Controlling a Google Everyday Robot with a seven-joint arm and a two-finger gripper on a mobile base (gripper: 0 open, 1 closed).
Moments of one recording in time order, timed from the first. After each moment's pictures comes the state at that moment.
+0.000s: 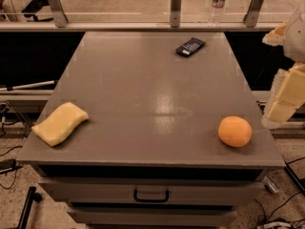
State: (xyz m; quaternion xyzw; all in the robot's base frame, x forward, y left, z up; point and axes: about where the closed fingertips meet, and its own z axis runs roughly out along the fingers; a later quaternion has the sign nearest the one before) arm 0.438 -0.214 0.987 -0.60 0.78 -0.05 0.18
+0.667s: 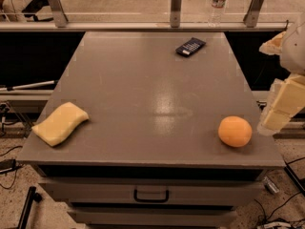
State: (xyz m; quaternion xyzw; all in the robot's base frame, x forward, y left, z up) arm 0.438 -0.213 0.968 -0.60 0.78 -0.03 0.19
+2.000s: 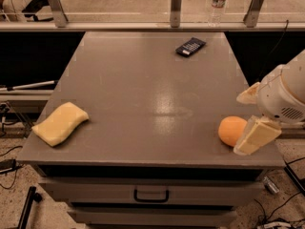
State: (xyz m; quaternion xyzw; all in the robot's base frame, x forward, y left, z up) arm 0.435 -0.207 0.874 -0.60 0.78 0.01 0.19
